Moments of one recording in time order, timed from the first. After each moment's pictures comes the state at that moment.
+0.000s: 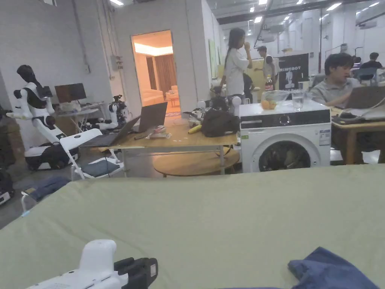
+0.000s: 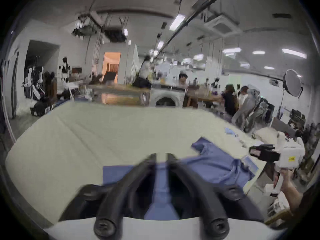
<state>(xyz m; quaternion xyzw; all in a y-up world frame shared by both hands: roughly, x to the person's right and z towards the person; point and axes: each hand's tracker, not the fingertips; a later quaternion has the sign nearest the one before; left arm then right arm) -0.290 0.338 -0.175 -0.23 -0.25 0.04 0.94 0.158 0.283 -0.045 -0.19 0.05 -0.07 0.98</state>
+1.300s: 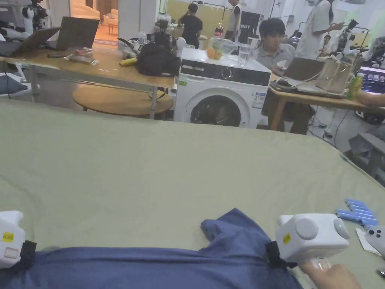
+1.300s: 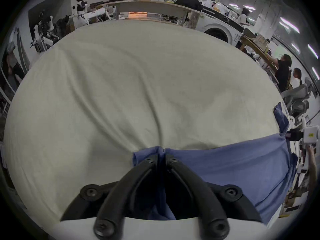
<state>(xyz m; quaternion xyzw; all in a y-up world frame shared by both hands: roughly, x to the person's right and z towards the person) -0.284 0.174 -0.370 -0.50 -0.11 0.02 0.86 0.292 0.190 -0.291 -0.54 -0.09 -0.02 0.84</state>
